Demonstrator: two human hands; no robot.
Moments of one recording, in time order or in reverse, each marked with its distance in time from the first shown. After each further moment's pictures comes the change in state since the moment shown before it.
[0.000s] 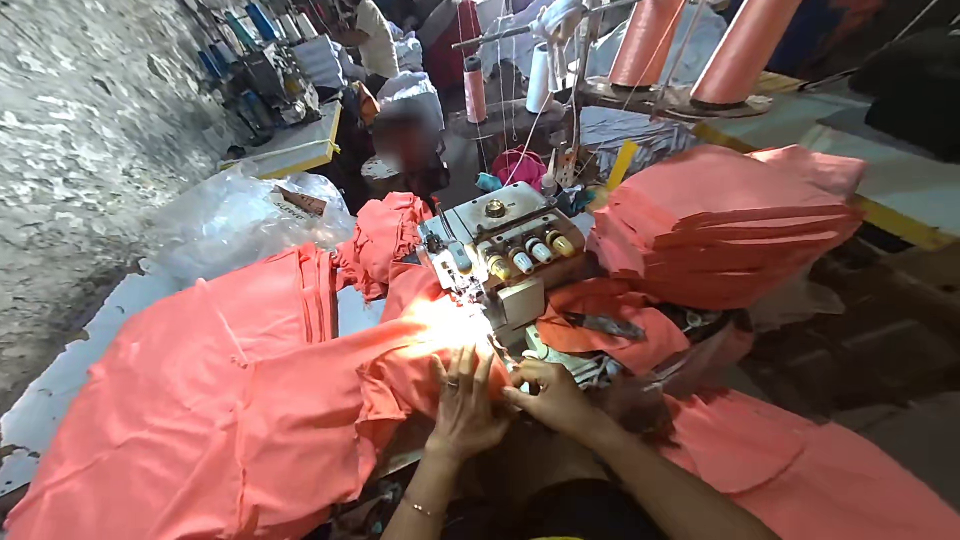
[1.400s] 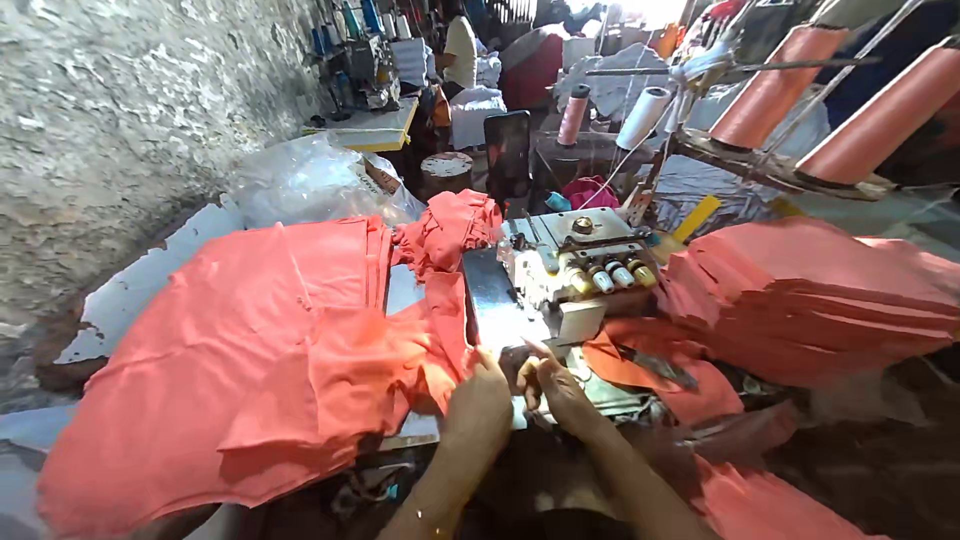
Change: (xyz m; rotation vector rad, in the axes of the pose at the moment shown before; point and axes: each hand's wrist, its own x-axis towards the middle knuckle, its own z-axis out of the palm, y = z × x) left_hand 0.088 0.019 -0.117 -0.131 -1.020 -0.910; right_hand 0.032 -0.027 0.035 0.332 -0.180 -0.033
